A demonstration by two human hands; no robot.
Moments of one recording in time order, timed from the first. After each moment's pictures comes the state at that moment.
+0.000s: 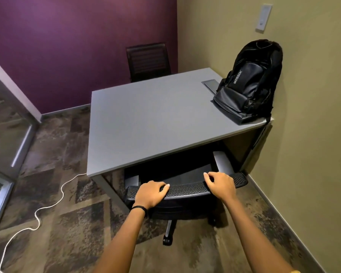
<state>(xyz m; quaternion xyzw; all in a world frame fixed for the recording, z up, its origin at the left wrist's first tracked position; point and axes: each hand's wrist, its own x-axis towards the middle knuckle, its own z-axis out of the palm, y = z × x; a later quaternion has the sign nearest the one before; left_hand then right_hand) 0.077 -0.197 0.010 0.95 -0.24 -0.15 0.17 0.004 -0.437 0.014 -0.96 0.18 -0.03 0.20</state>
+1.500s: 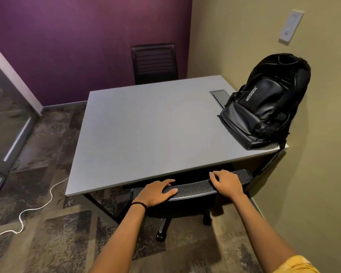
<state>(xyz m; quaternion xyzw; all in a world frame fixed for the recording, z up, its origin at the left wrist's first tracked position) 0.215 -0.295 0.002 0.91 -0.24 -0.25 0.21 0.162 -0.563 0.008 -0.98 0.08 0.00 0.16</state>
